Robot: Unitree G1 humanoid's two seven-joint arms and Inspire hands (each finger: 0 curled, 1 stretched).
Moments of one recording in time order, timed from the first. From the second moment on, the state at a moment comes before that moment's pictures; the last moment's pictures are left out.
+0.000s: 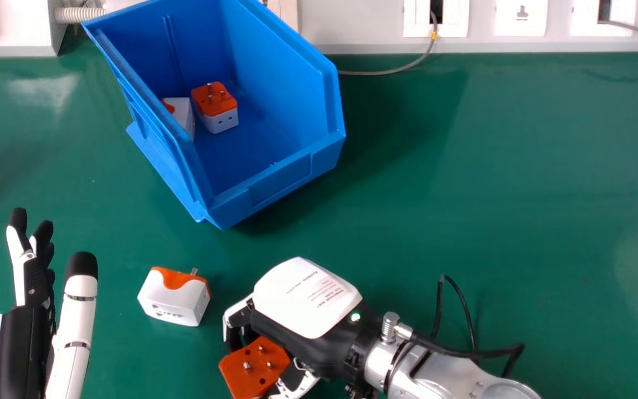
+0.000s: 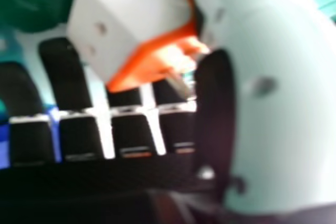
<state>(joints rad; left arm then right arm) 0.74 0.04 0.18 -0.48 0.12 -0.25 0.03 -0.28 -0.24 0.78 0.39 -0.89 -0.28 -0.08</state>
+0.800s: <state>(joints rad) 0.73 0.05 0.18 -0.46 0.12 -0.27 0.02 -0.10 -0.41 0.60 0.01 -0.83 -0.25 0.03</state>
